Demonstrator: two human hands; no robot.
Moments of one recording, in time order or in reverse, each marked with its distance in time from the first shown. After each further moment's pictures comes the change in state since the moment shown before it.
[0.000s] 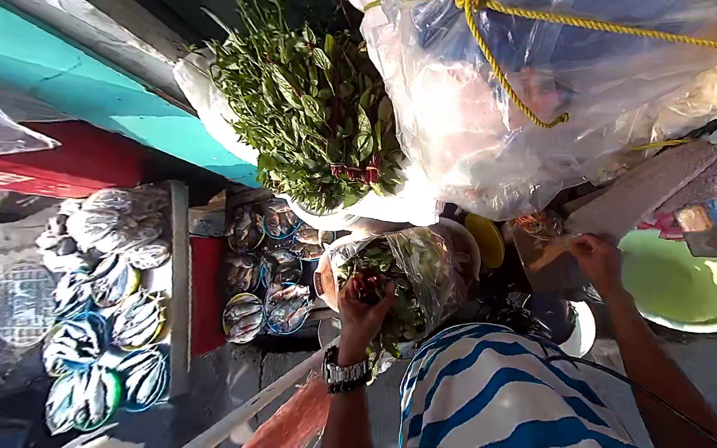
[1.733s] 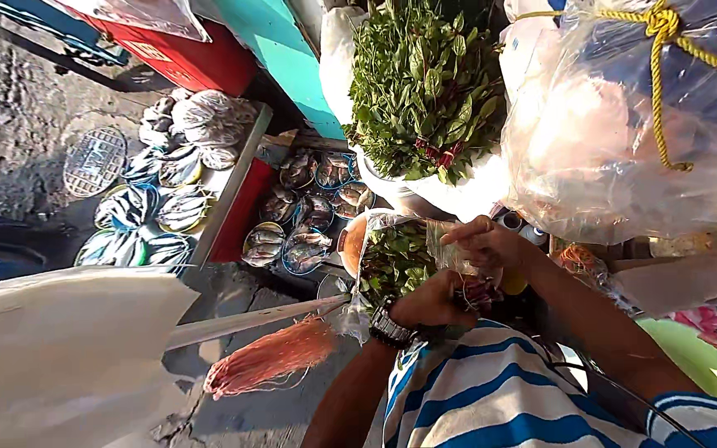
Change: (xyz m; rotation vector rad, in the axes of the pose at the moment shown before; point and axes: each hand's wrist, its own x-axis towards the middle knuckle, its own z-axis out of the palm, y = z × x) left_hand -0.010 0.021 0.020 -0.210 -0.693 0.106; right_hand -0.006 -0.304 0.081 1.033 -1.741 -0.434
